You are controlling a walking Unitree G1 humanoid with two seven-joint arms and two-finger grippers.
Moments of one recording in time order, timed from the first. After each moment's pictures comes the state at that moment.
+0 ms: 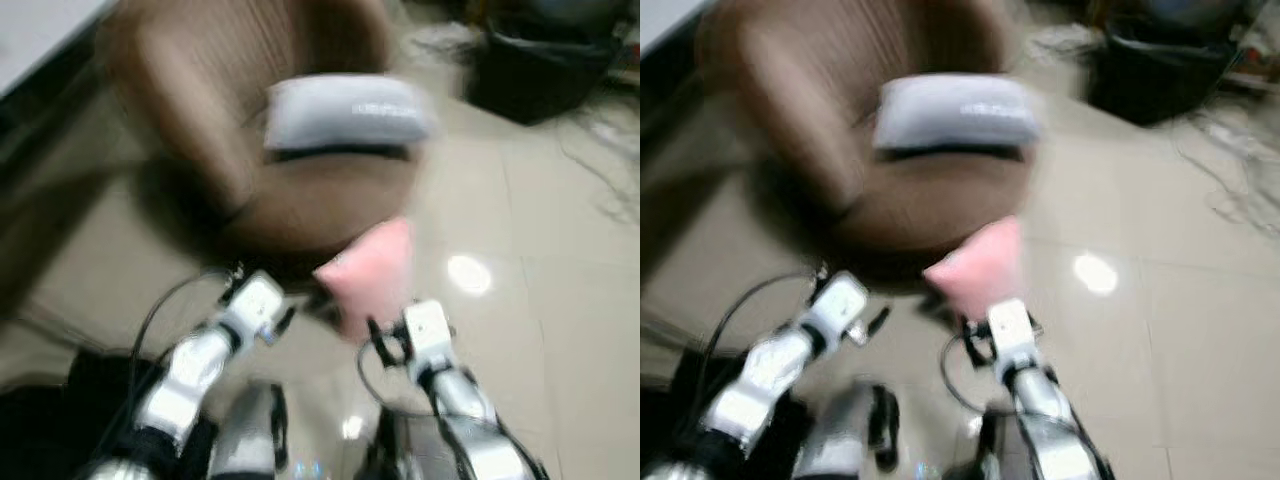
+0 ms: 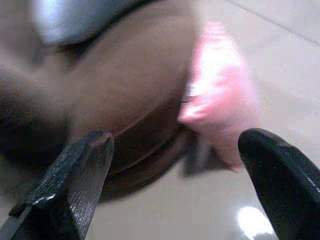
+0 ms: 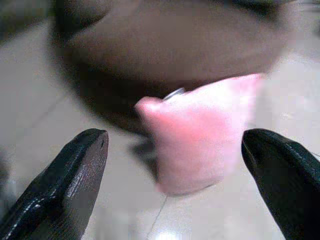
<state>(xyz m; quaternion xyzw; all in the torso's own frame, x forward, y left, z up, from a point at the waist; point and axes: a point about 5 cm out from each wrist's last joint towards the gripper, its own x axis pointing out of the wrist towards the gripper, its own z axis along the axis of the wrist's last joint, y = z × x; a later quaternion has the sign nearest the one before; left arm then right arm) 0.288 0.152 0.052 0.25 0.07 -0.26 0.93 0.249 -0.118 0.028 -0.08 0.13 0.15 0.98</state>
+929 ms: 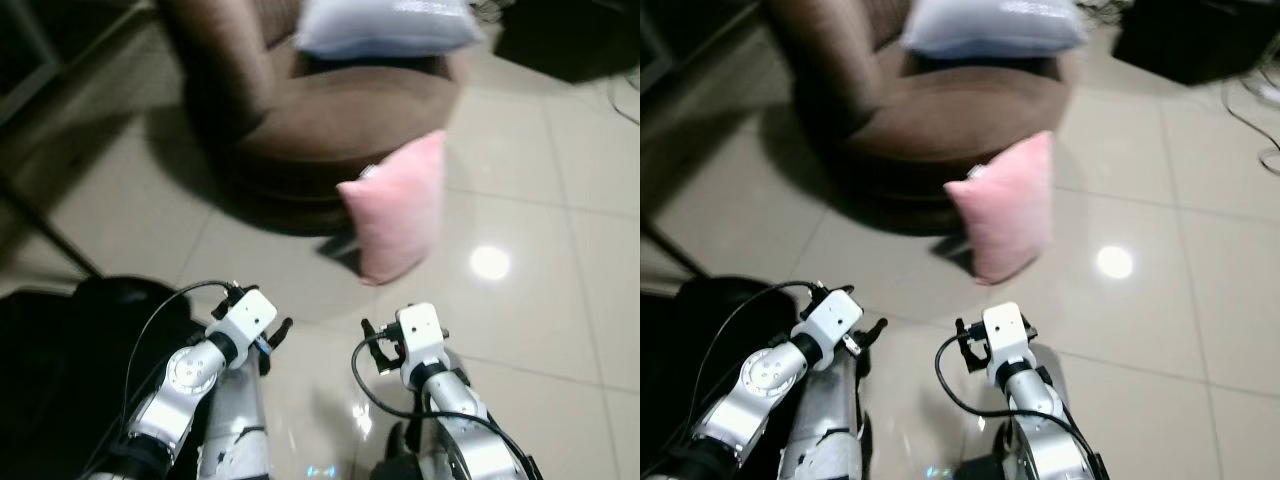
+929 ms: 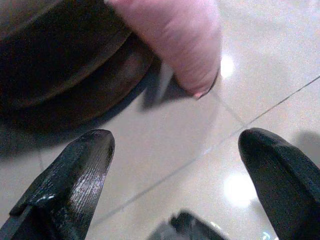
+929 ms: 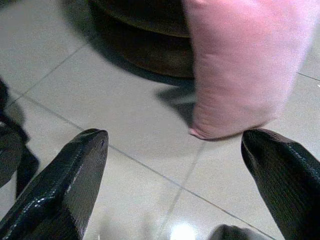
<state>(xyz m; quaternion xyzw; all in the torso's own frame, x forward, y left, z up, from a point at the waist) 0.276 0.159 0.034 0.26 0.11 -0.28 0.92 0.247 -0.115 0.021 -0.06 0.14 0.14 0.98</state>
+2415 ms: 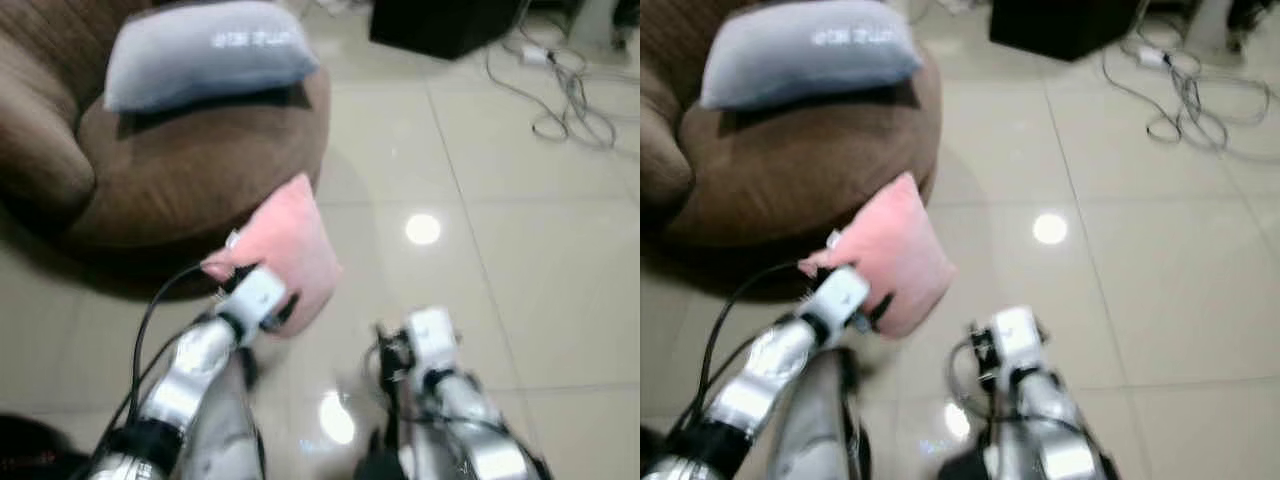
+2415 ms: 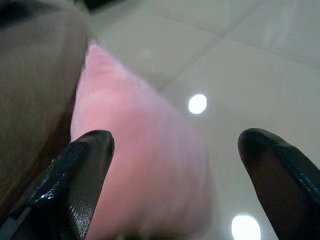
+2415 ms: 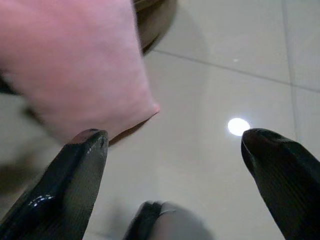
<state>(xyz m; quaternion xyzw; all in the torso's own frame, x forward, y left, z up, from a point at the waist) 0.294 0.148 0.059 0.26 0.06 -0.25 0.93 0.248 -0.127 0.017 -0.08 0.14 0.13 0.98</state>
